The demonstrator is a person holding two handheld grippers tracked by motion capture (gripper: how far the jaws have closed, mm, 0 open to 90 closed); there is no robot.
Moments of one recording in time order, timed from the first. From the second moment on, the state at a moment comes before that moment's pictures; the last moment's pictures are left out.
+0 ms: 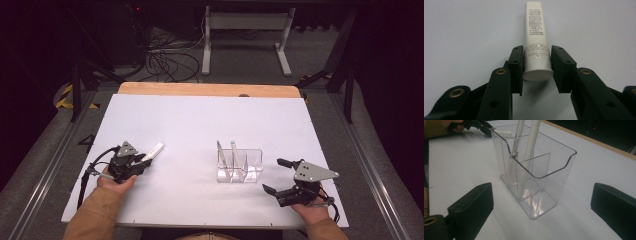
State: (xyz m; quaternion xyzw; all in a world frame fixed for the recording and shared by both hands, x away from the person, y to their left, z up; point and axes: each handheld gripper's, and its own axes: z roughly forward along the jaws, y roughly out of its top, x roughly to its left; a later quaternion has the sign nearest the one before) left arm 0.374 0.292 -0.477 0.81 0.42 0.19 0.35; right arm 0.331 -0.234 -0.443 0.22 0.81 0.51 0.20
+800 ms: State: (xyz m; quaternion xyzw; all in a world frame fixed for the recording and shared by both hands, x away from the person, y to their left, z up) left arm 0.357 0.290 -0.444 0.80 0.40 0.21 0.39; right arm 0.331 -0.233 -0.443 0.22 0.81 0.51 0.20
